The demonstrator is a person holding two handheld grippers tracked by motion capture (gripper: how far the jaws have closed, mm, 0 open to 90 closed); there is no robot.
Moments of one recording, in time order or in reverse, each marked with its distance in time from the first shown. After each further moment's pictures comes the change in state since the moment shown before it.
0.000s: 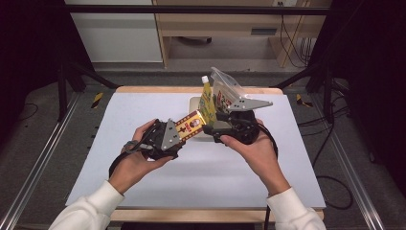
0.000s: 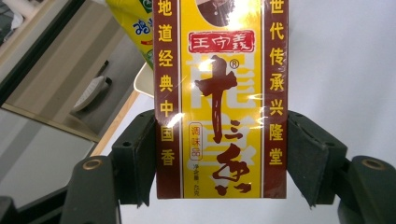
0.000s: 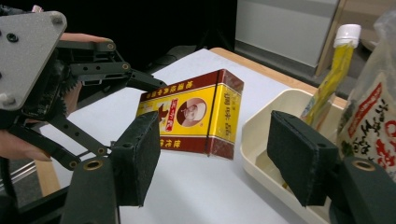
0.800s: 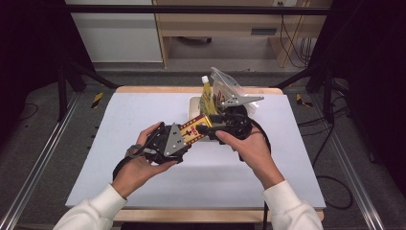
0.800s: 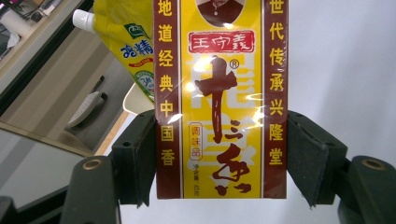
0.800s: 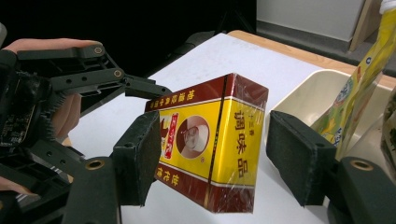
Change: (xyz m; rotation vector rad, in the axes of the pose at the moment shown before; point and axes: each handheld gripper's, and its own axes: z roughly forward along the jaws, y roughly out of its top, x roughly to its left) left arm -0.012 0.008 -0.003 -0.055 -0.024 0.008; right arm -0.010 0.000 0.023 0.064 0.092 0.096
